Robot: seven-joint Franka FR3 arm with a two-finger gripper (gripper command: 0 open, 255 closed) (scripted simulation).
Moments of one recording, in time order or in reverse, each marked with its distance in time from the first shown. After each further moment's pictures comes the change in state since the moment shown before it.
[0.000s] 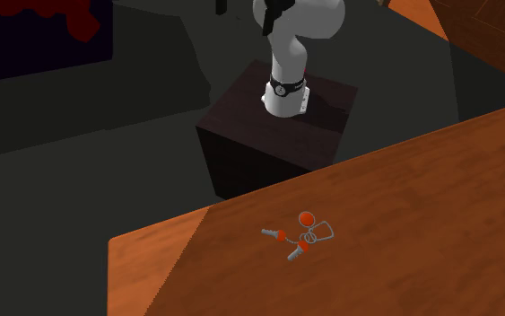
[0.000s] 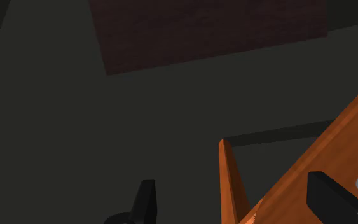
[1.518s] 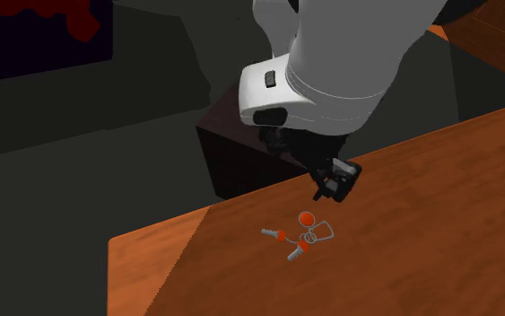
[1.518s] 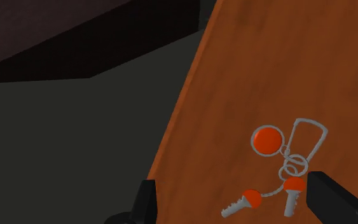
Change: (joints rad) arm 0.020 0.686 0.265 0.225 0.082 0.376 0.505
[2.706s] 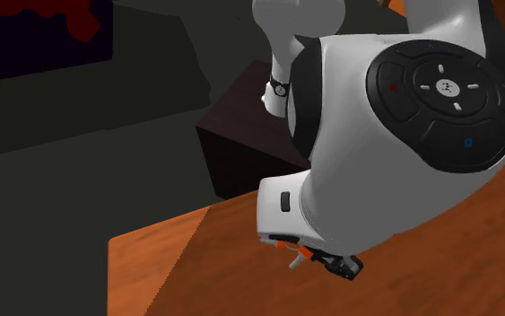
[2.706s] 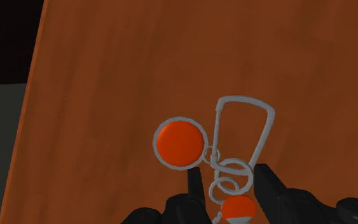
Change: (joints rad) arm 0.047 0.353 0.023 0.192 -0.089 0.149 0.183
